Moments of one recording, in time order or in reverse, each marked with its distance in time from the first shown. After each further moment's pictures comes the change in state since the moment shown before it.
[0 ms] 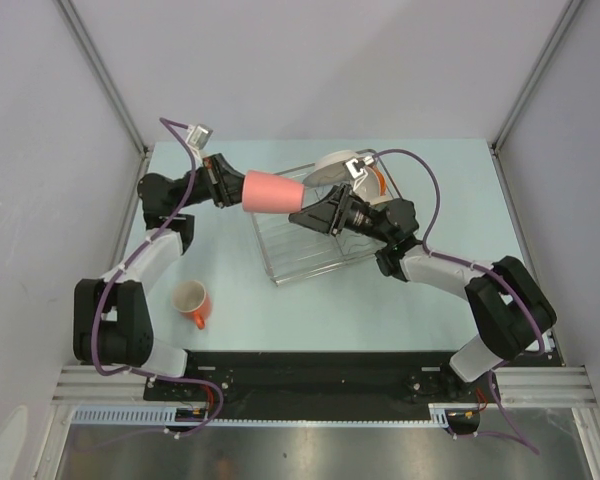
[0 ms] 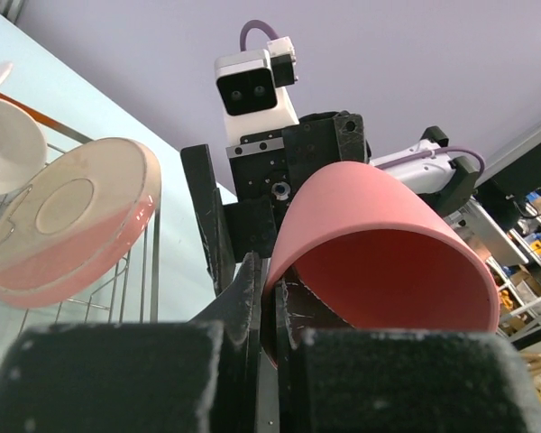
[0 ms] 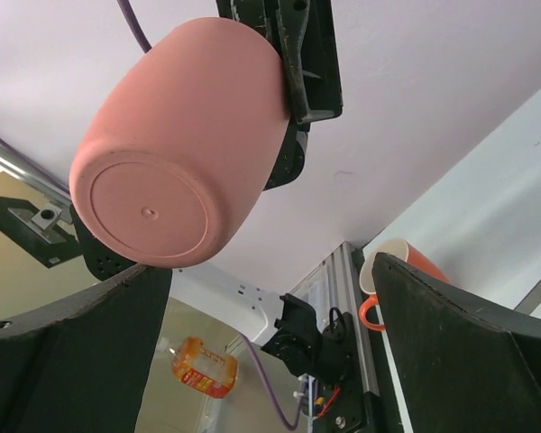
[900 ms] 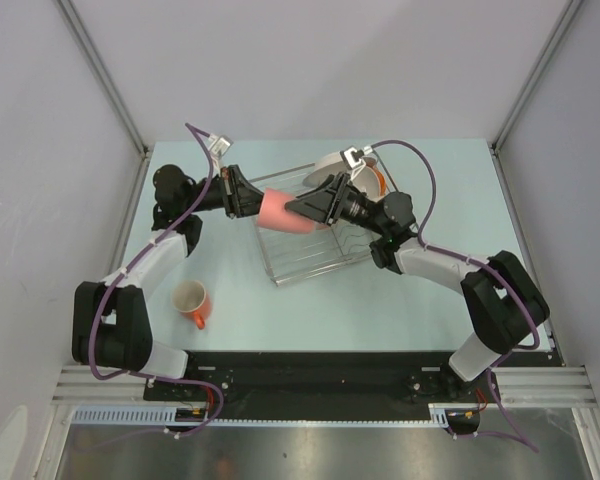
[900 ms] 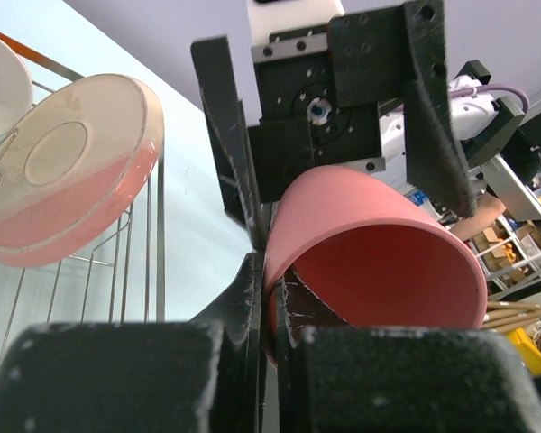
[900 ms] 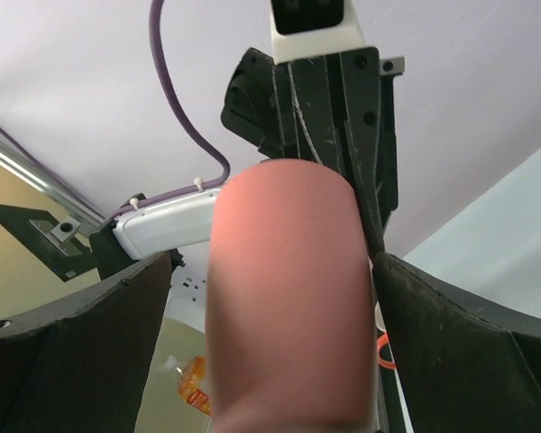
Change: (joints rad) left arm -0.062 -0.024 0.001 -0.345 0.055 0.320; right arm 0.011 0.043 0.099 0.030 0.029 0.034
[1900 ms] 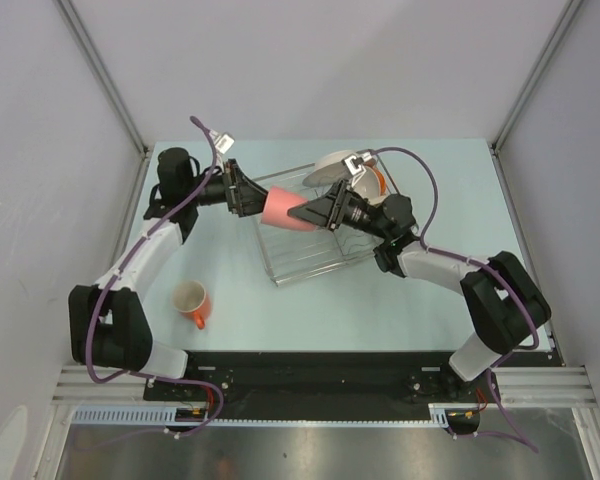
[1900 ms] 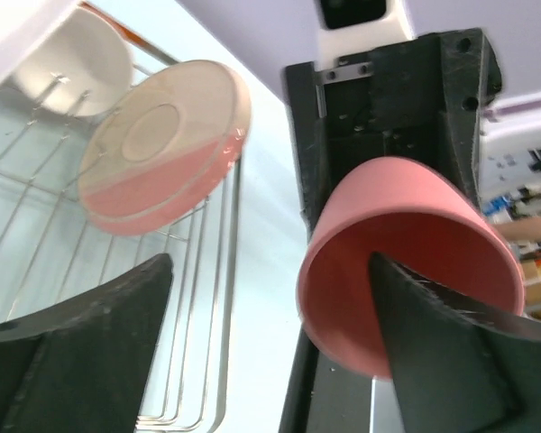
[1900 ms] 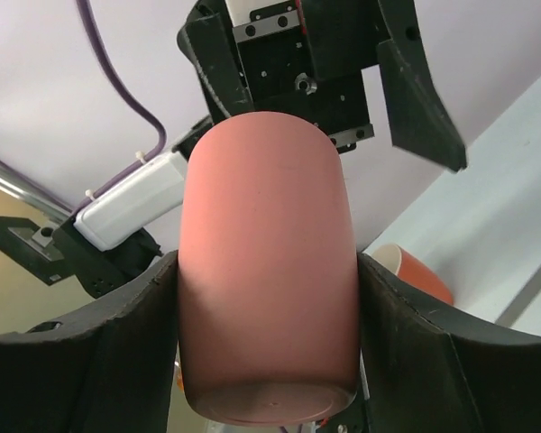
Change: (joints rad) left arm 0.012 0.000 0.142 -0.549 -0.084 0.443; right arm -0.021 -0.002 -0.067 -0.038 -0.017 -0.013
